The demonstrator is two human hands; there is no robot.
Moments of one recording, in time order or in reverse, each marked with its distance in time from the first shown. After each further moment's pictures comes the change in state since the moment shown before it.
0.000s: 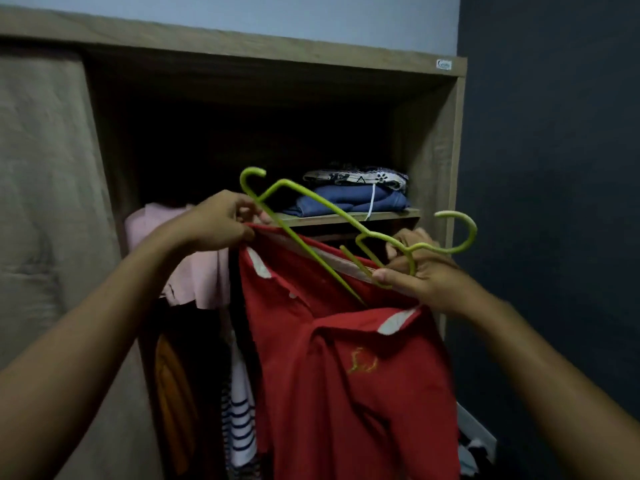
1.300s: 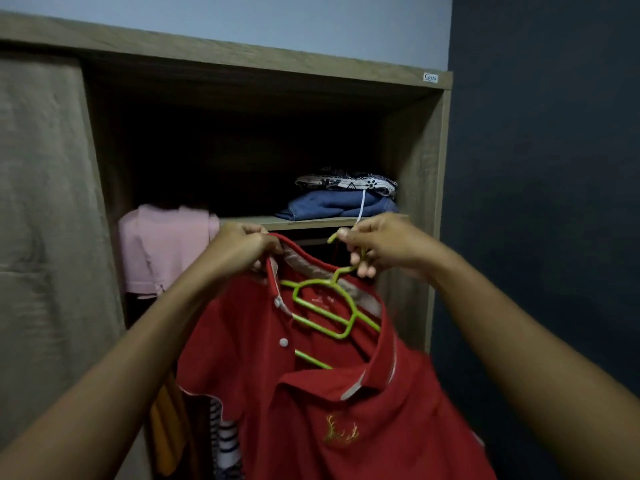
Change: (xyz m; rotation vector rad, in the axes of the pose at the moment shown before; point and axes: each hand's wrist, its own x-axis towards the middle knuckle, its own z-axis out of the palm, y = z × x) left_hand -0.027 0.038 0.054 -0.532 0.176 -0.279; right_hand 0.046 -0.051 -0.035 0.795 -0.185 0.405
